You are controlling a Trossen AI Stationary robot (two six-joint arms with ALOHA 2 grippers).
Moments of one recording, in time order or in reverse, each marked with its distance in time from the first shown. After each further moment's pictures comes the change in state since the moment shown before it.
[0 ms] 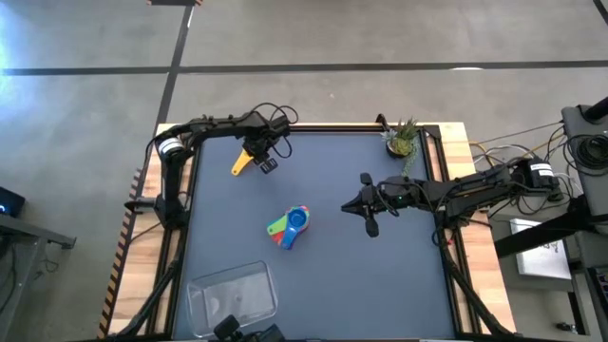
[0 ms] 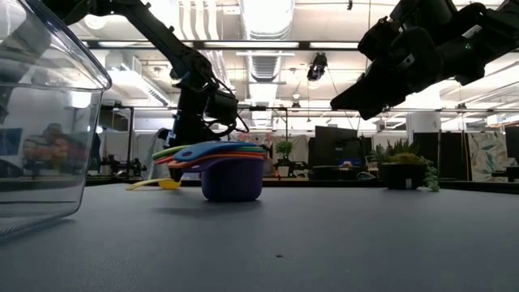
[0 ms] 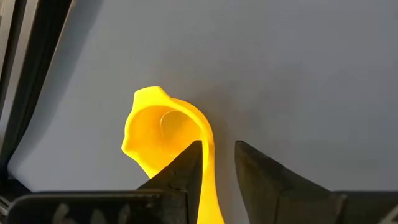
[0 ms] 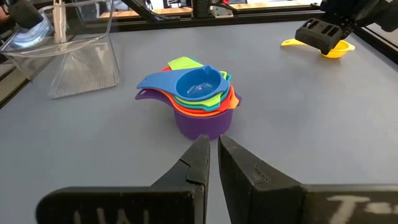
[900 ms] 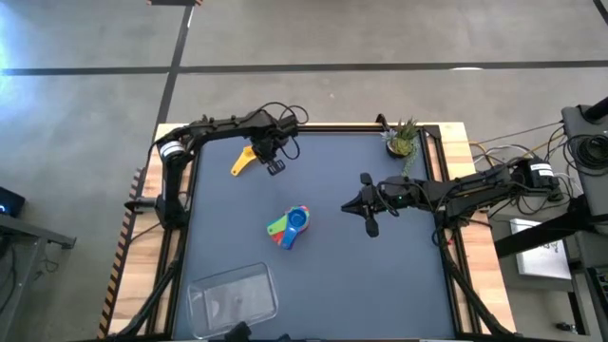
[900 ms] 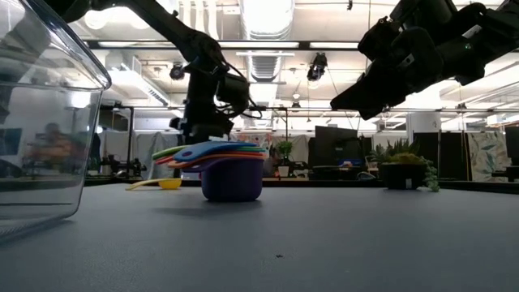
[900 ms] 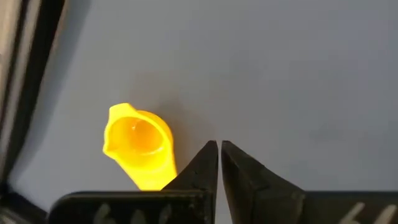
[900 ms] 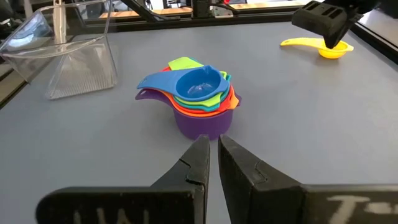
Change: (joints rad) left arm -0.076 -0.001 0.128 -0.106 0.066 0.008; right arm 0.000 0.000 0.000 0.000 0.000 0.001
